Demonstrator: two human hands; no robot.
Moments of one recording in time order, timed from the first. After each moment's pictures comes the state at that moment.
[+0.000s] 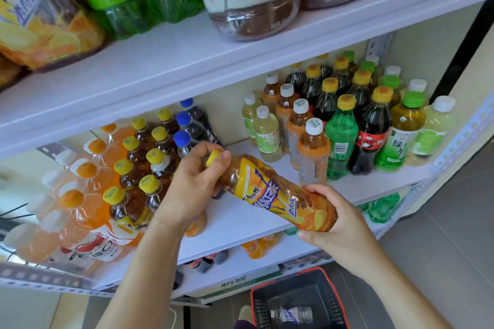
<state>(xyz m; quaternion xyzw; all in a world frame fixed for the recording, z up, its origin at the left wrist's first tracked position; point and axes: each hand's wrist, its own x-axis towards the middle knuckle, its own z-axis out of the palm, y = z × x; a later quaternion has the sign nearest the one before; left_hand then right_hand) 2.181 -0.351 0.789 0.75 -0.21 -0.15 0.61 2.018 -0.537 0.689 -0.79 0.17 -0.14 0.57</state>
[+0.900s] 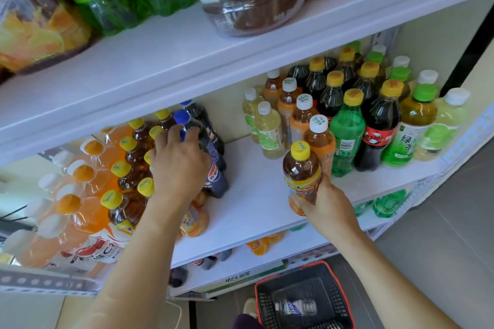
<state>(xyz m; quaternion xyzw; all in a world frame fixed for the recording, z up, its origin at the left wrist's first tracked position) 2.234 -0.354 0.782 0.96 -0.21 0.16 0.01 2.082 -0.546 0.641 -0.87 0.29 -0.11 0.39</state>
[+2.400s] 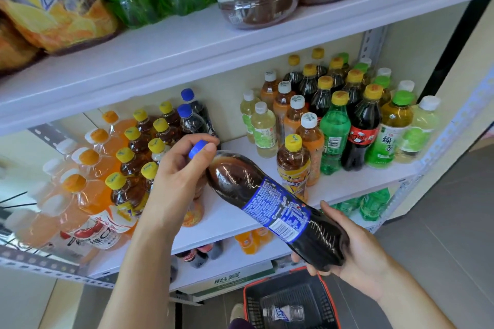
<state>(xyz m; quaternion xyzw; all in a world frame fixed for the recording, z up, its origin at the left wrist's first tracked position) 2.145 -0.327 0.811 0.72 -0.21 -0.11 0.65 1.983 -0.522 0.712 -0.34 0.17 0.10 0.92</state>
